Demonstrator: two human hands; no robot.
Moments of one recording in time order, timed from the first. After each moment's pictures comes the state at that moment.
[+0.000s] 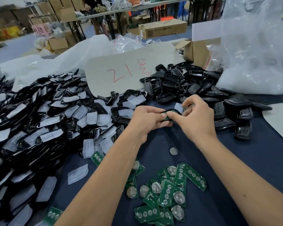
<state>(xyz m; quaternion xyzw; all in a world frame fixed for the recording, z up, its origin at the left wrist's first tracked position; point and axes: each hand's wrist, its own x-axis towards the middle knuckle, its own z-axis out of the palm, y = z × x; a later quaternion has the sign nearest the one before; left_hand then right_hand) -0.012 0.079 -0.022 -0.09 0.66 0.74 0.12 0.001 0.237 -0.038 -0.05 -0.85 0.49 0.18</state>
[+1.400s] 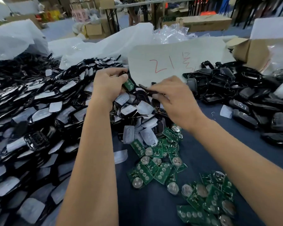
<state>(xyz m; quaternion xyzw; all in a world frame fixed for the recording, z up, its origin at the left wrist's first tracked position) -0.017 -0.116 0.036 -0.15 0.78 0.56 -0.22 -0.026 0.102 0.005 0.37 -0.85 0.34 0.17</state>
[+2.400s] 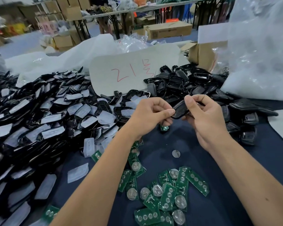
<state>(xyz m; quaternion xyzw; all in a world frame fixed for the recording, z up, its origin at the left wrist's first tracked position) -0.016 0.065 -0.017 0.14 0.74 0.65 0.06 -0.004 0.244 -0.036 0.00 -0.58 0.81 0.10</state>
